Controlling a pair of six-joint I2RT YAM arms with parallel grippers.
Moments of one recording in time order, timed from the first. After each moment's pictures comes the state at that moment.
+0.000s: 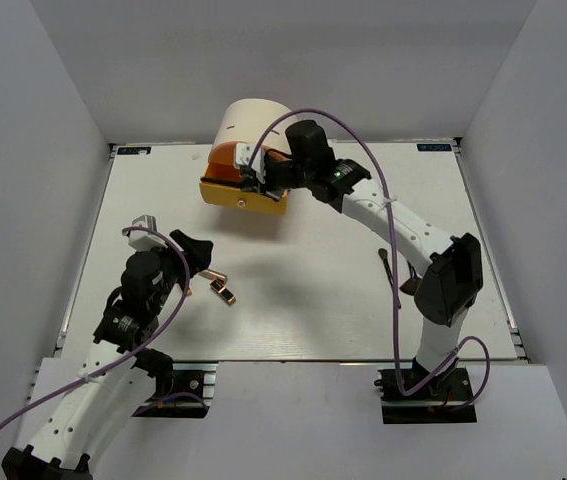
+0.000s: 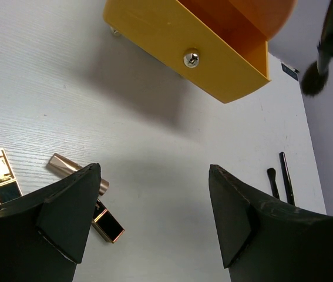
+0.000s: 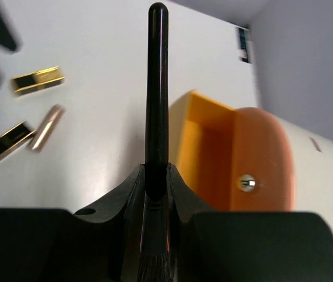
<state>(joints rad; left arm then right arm) -0.36 0.54 0.51 -0.25 -0.16 -0.67 0.75 1.82 1.79 -0.43 -0.64 -0.78</state>
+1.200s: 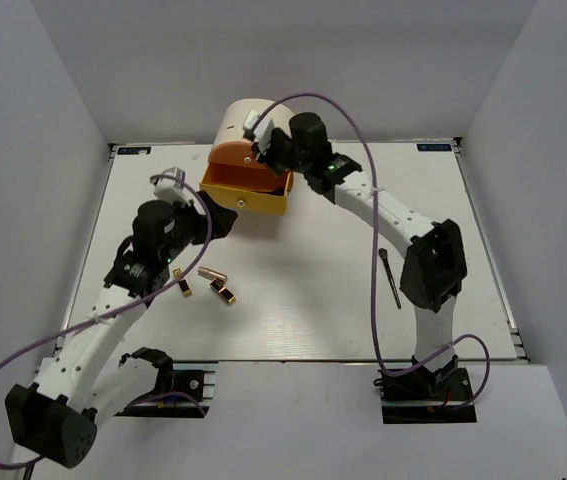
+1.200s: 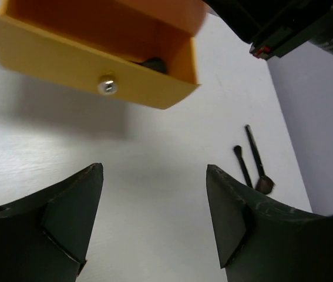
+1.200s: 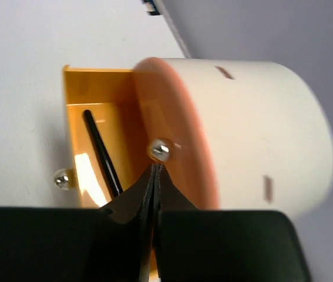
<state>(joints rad) -0.37 0.90 0.80 -0.19 0.05 -0.58 0.70 1.99 1.84 -0.13 -0.33 -0.52</state>
